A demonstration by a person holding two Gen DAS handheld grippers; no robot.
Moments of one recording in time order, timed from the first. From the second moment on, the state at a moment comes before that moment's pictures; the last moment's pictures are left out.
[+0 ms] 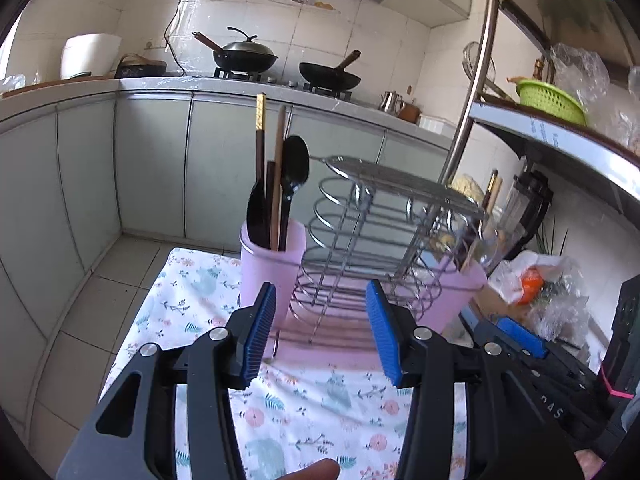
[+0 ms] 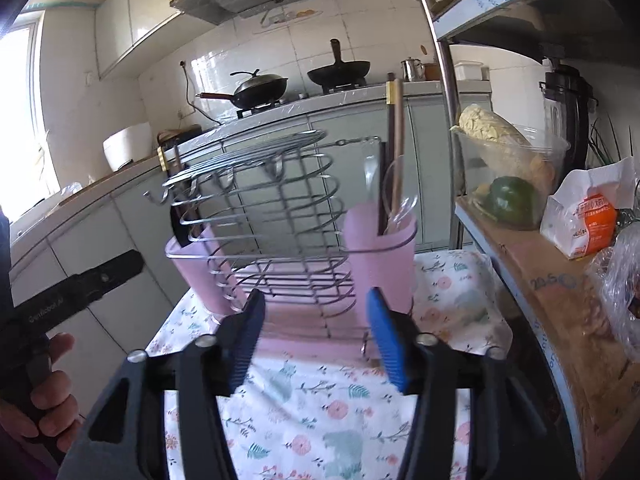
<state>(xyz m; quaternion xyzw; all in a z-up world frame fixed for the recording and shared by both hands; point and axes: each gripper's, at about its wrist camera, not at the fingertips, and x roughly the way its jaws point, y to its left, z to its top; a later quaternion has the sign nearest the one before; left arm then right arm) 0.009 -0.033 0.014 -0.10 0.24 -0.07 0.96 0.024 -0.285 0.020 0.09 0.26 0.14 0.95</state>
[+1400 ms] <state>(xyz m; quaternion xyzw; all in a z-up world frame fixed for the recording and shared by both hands) -0.003 -0.045 -0.006 -0.07 0.27 -0.06 0.96 0.008 -0.258 0.015 0.05 0.27 0.12 0.95</state>
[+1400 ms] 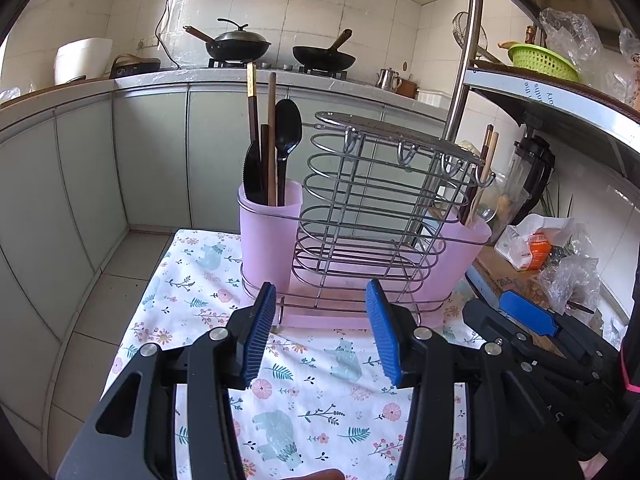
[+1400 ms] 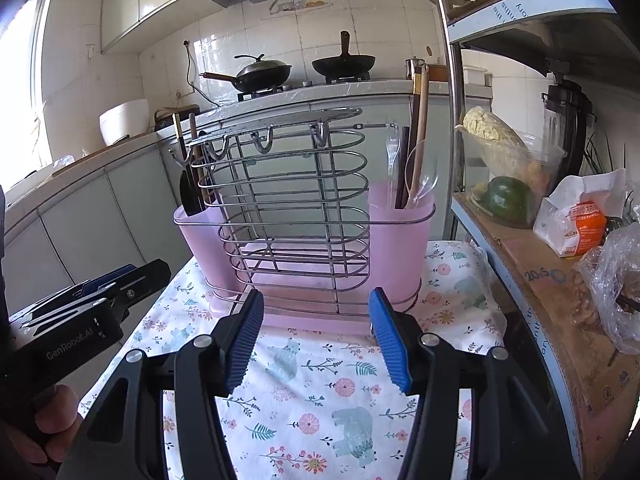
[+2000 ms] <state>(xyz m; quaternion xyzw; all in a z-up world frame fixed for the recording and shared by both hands) -0.005 -0.048 -0.007 -0.07 0.27 -0.06 0.96 0.008 -0.257 0.014 0.05 0.28 0.12 0.95</state>
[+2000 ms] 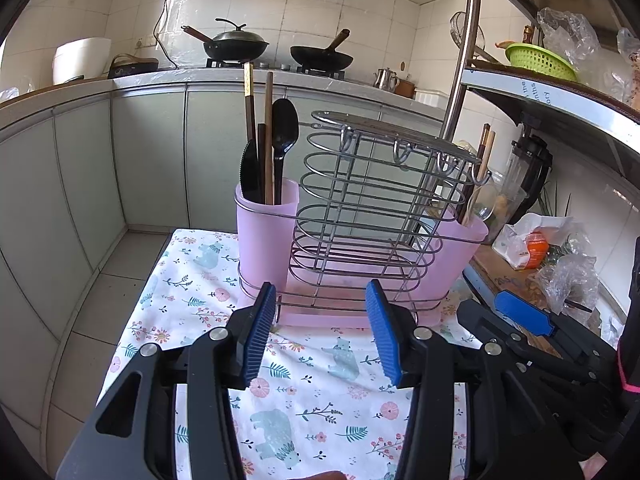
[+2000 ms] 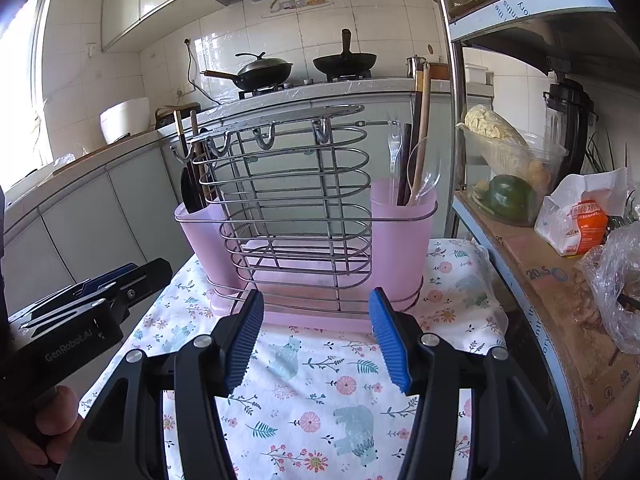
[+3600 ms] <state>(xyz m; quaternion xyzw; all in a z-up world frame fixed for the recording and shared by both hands) 0.001 -0.047 -0.011 -0.06 0.27 -0.08 0.96 0.015 -0.259 0.007 0.05 0.29 0.12 0.95</state>
